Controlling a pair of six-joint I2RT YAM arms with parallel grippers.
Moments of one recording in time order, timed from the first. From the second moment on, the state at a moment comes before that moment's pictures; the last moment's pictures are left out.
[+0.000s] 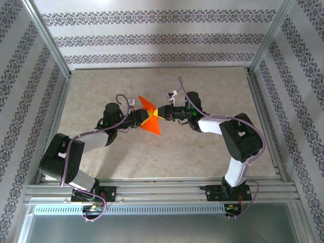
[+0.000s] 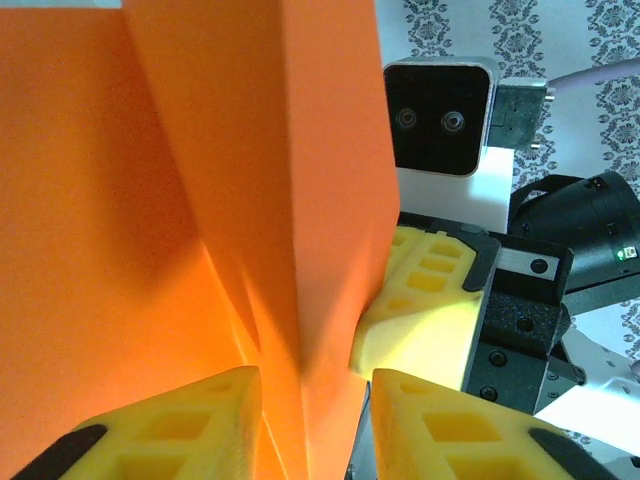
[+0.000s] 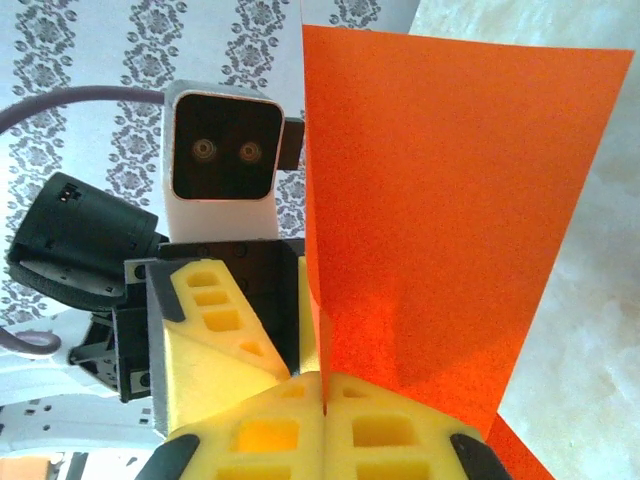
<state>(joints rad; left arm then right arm) -0.31 1.51 0.62 0.63 0.76 -1.09 0.45 1.82 0.91 0.69 -1.02 1.04</state>
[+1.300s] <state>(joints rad) -0.31 1.53 0.63 0.64 0.76 -1.09 0.43 1.87 0.89 0.79 -1.04 1.13</state>
